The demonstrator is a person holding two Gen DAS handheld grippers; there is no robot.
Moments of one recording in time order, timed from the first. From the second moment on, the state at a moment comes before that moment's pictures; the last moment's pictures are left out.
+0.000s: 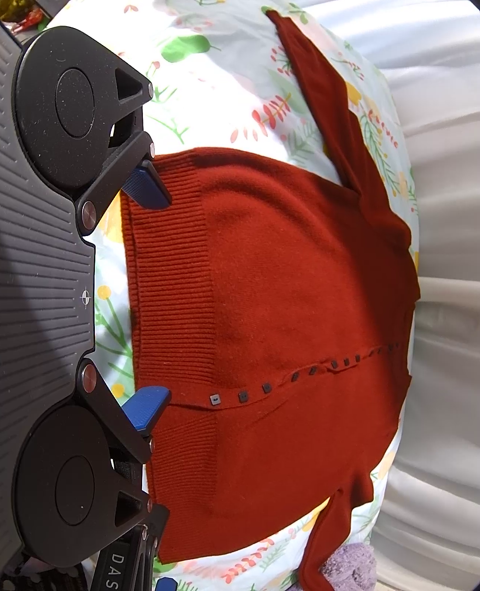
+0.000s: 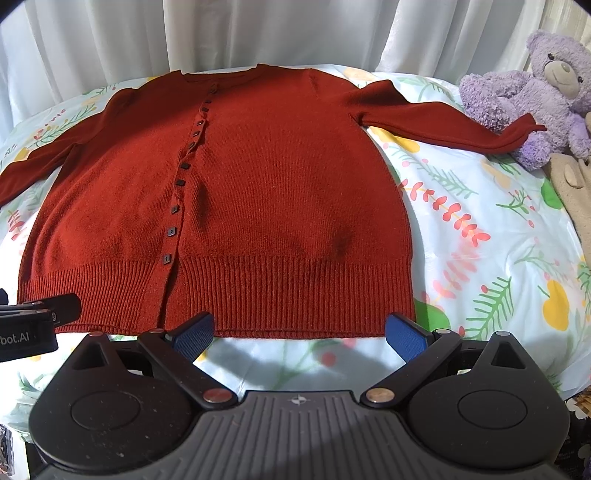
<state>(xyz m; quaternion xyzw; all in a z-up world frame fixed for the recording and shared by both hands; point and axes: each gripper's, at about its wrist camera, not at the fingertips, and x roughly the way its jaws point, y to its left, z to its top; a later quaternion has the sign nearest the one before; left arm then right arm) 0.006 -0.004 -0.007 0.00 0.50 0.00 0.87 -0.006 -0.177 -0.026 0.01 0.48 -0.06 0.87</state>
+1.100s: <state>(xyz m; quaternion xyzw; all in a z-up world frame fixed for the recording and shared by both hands) 0.006 -0.003 -0.007 0.00 0.50 -0.01 0.87 -0.007 -0.176 -0.022 0.01 0.48 -0.07 0.87</state>
